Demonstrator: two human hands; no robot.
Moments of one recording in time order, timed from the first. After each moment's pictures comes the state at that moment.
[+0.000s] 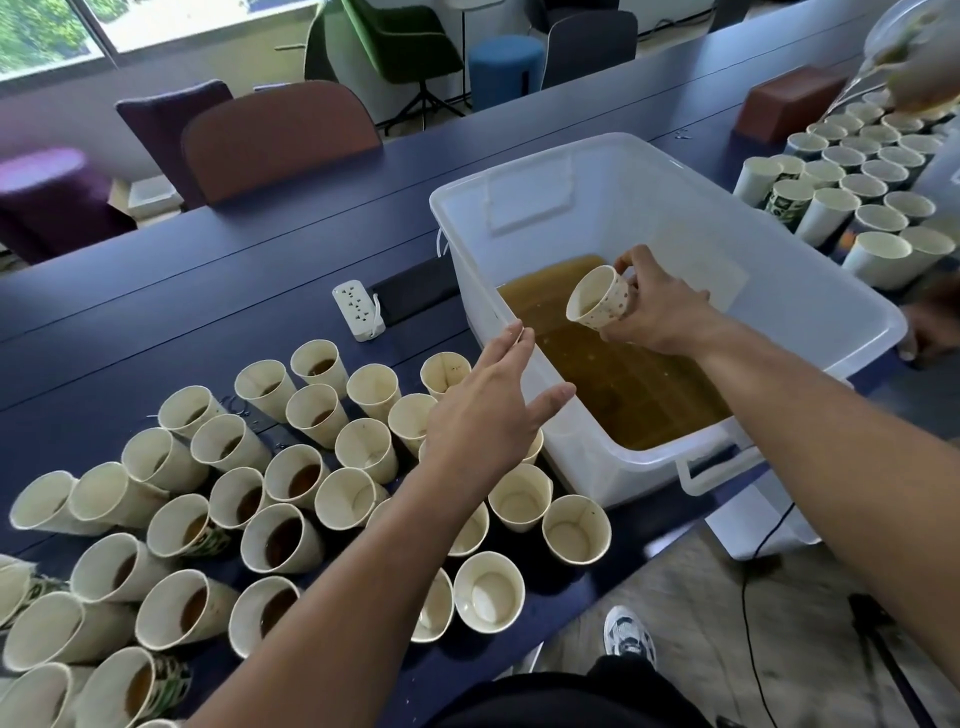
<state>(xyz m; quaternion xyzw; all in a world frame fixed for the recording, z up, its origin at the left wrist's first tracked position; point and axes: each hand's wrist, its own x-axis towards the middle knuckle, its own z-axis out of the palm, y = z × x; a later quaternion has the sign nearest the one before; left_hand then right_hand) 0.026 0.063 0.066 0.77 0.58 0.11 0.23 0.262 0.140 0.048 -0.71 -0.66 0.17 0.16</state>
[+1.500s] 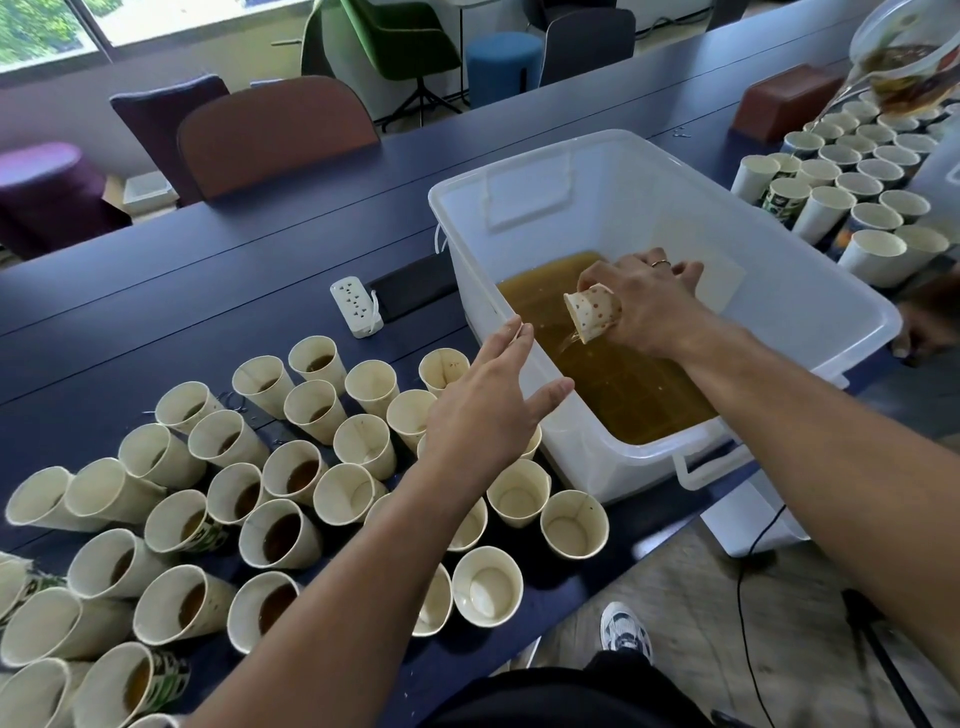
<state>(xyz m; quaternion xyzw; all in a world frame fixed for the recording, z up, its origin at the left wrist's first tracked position) 0.027 0.061 0.068 0.77 0.58 0.12 0.24 0.250 0.141 0.045 -0.67 -0.73 -0.01 0.08</state>
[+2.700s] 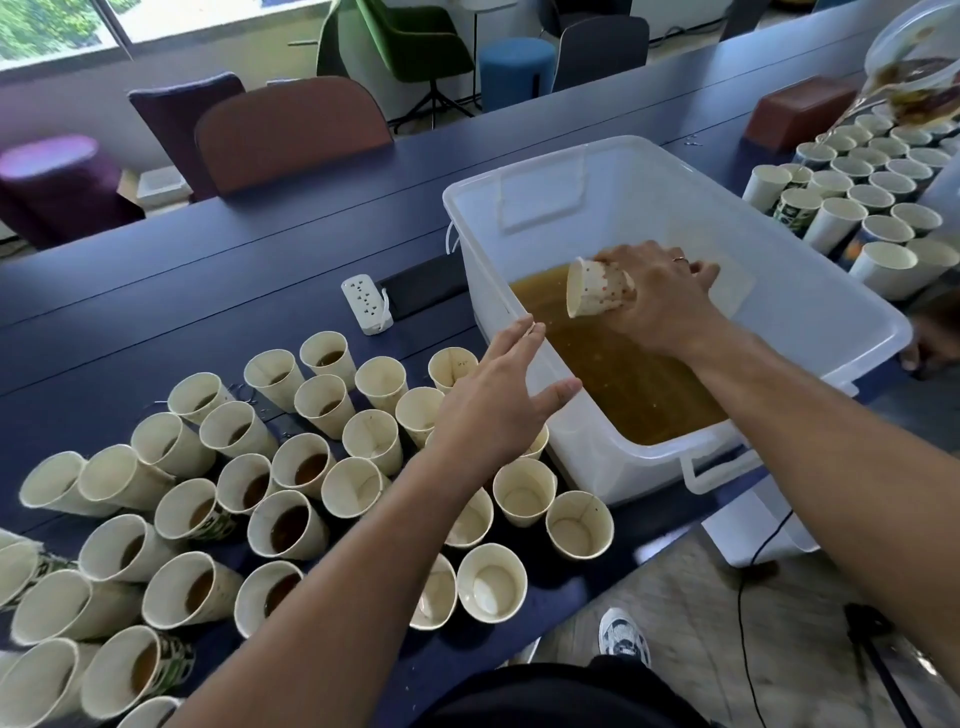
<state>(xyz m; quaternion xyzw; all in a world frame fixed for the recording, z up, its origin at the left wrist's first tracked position) 0.020 0.063 0.067 0.76 0.56 0.15 0.30 0.243 0.138 0.057 -0.68 -0.71 0.03 0.17</state>
